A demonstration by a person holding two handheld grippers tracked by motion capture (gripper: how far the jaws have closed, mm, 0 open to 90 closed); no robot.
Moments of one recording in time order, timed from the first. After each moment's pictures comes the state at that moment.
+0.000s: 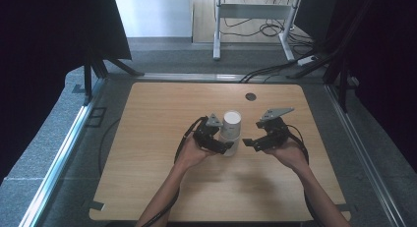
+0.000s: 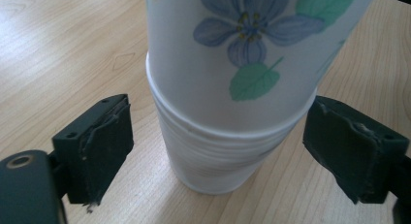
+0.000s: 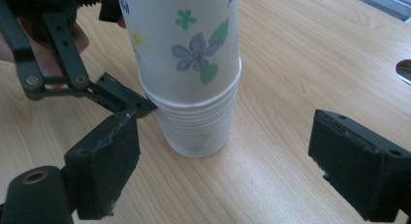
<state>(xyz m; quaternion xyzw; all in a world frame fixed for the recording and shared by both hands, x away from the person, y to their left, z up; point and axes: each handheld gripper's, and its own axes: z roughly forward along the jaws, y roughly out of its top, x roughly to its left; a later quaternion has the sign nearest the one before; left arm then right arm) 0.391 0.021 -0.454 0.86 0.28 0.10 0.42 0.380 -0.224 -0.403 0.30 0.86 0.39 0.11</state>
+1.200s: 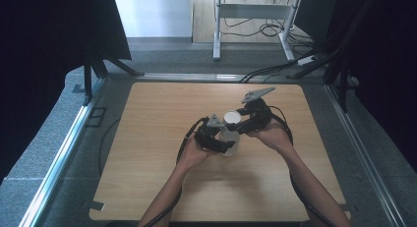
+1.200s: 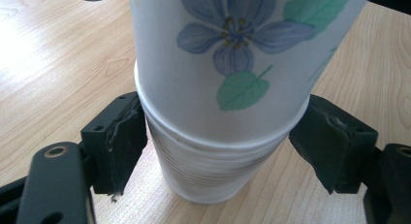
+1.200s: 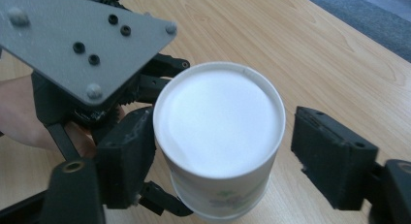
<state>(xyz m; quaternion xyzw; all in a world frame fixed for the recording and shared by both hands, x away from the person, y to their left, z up) 0.390 0.018 -0.457 0.86 0.27 0.09 0.43 0.411 -0.171 -0.364 0.26 0.88 0.40 0.08</state>
